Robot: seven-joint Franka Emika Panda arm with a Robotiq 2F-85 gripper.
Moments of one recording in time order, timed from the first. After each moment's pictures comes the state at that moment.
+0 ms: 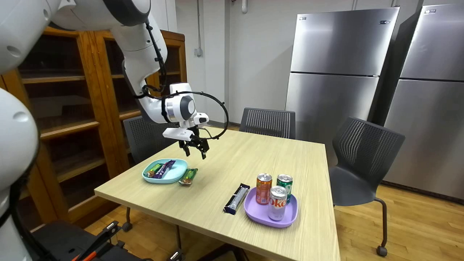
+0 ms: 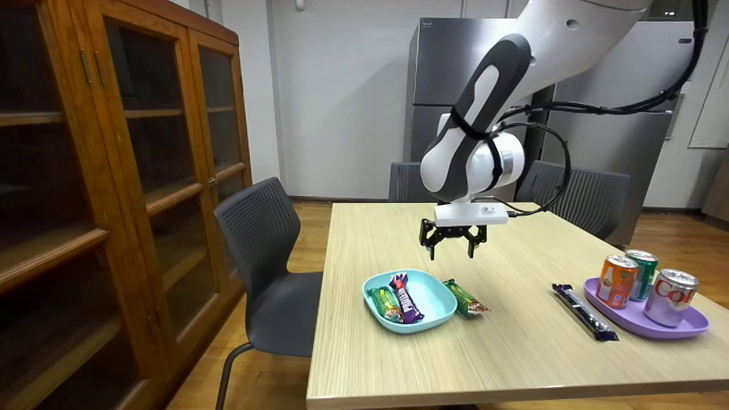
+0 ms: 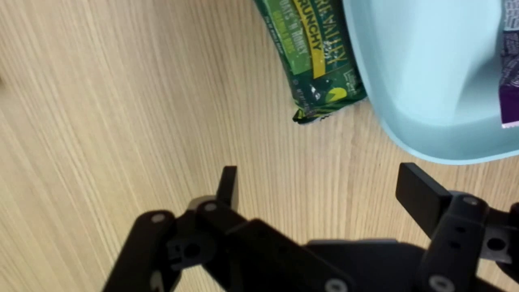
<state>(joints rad) 0.31 0.79 -0.11 -1.77 -0.12 2.67 0.33</state>
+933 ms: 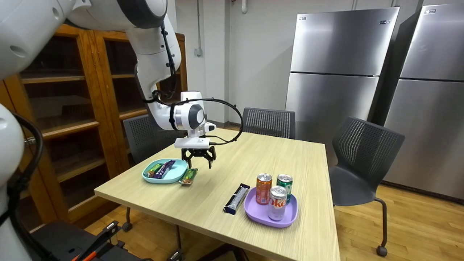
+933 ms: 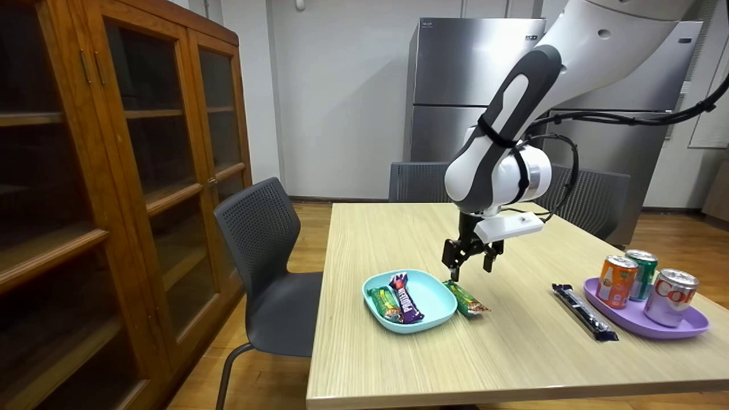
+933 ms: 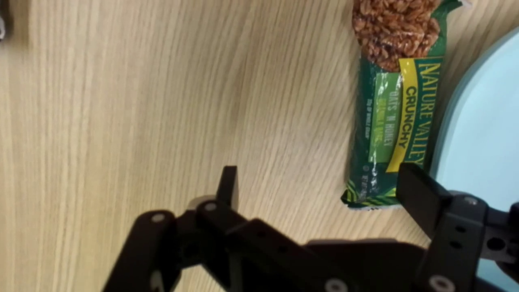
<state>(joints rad) 0.15 0.79 -0.01 -1.84 -0.14 2.67 -0.10</state>
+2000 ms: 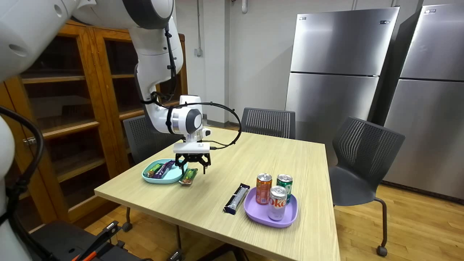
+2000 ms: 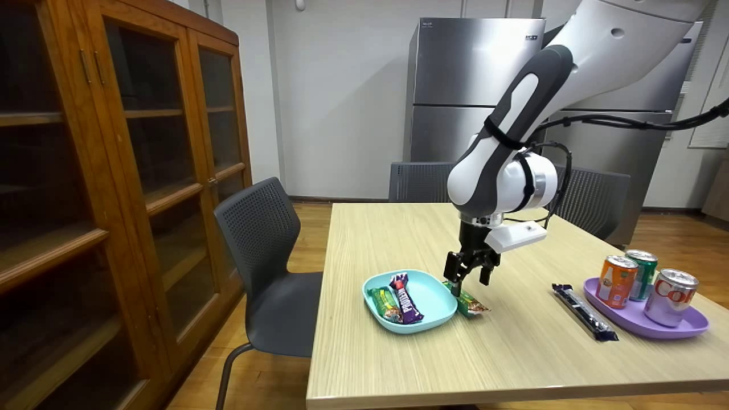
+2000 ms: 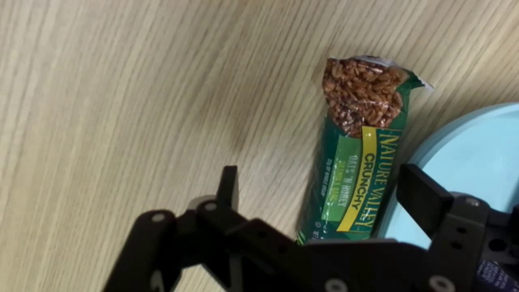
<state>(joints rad) 0.08 0.78 0.07 -1.90 -0.14 2.67 -0.29</state>
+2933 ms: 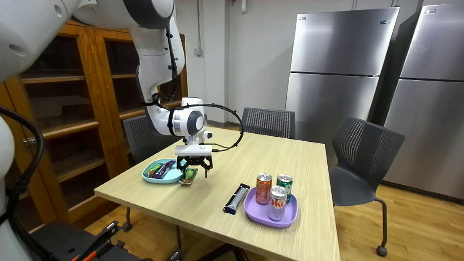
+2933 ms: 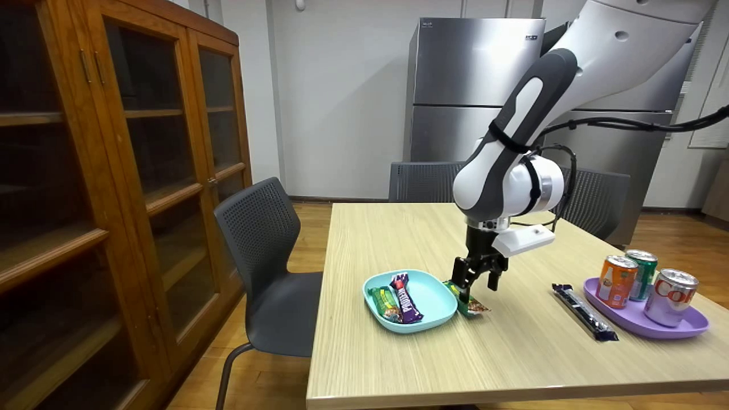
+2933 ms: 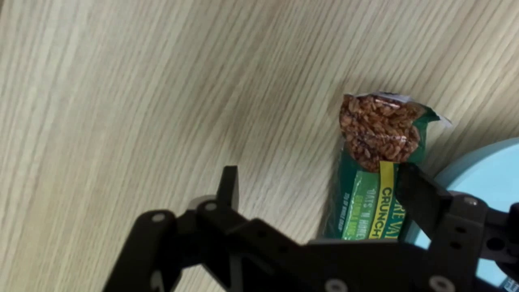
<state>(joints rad) 0.08 0.78 0.05 -1.92 -0.15 2.65 -0.29</state>
